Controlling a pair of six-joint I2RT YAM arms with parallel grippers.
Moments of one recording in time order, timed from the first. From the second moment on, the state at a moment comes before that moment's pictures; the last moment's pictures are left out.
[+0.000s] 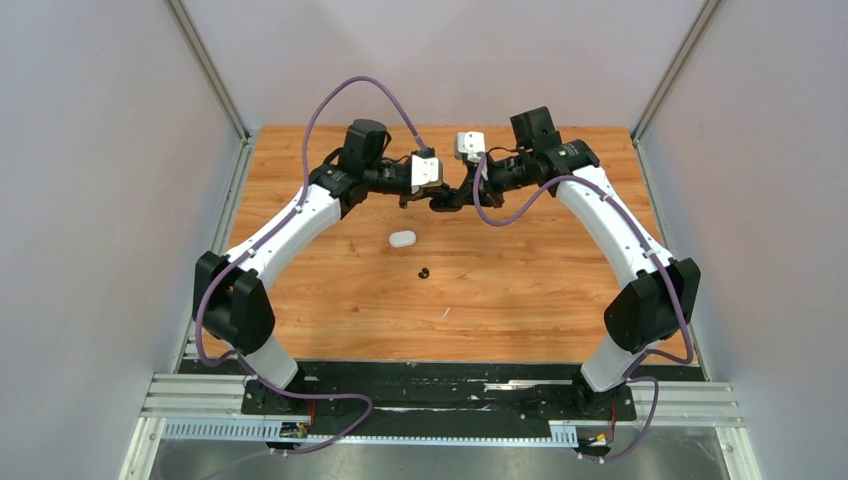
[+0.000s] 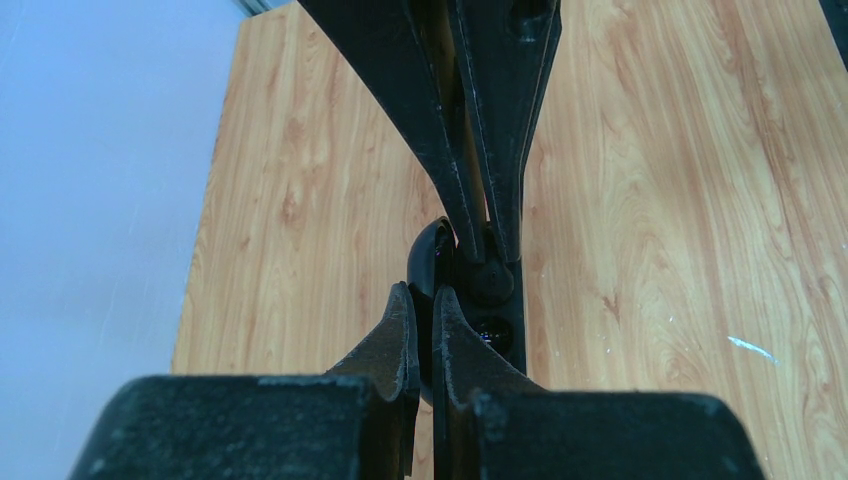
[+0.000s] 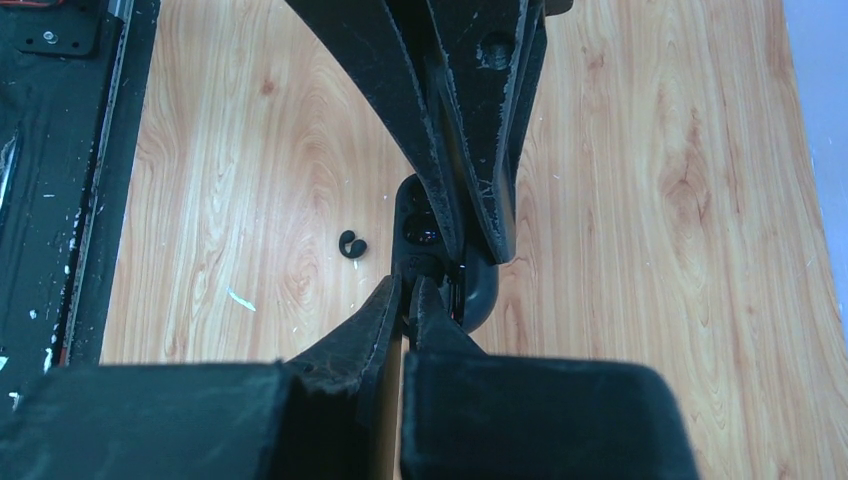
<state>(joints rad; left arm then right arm) -0.51 1.63 1.47 -0.33 0.88 0.81 0.40 1.67 1.69 -0.86 -0.93 -0.89</state>
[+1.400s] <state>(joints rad) -0.51 1.60 1.41 -0.30 0.89 0.80 0.50 1.64 1.65 -0.80 -0.70 -0.78</state>
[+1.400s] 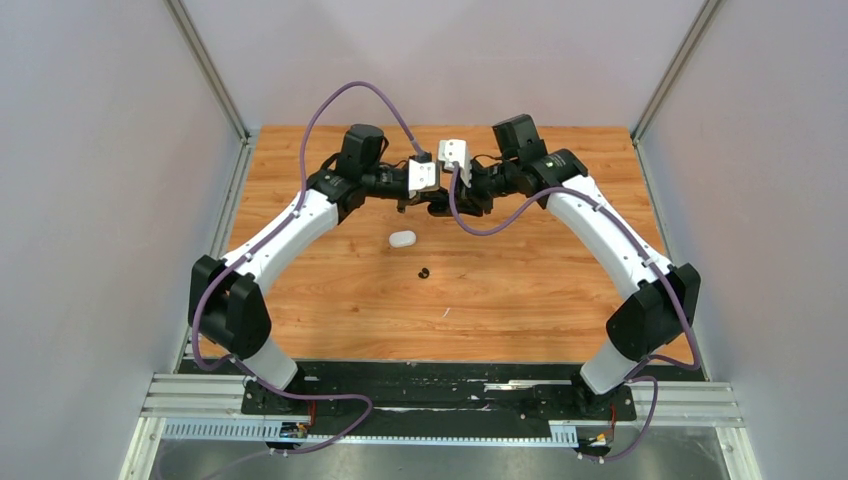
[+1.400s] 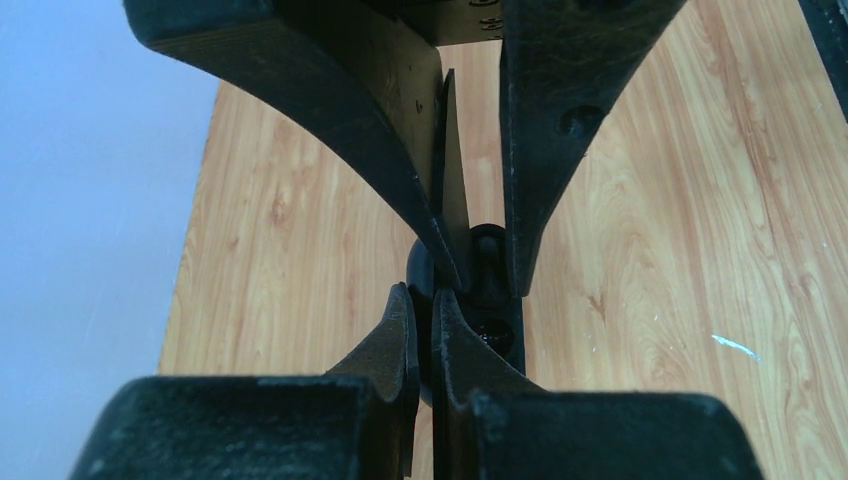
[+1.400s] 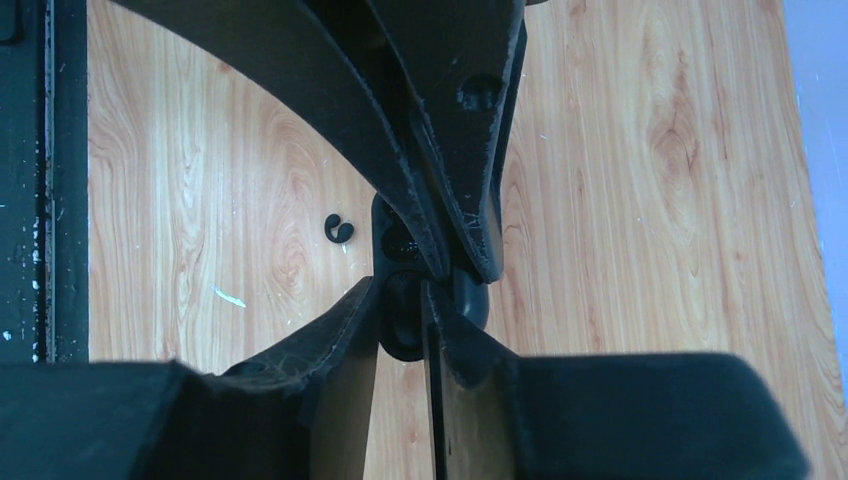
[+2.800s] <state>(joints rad) -0.52 1.60 1.41 -0.27 0.92 0.79 0.35 1.61 1.59 -0.59 -0.98 -0.37</state>
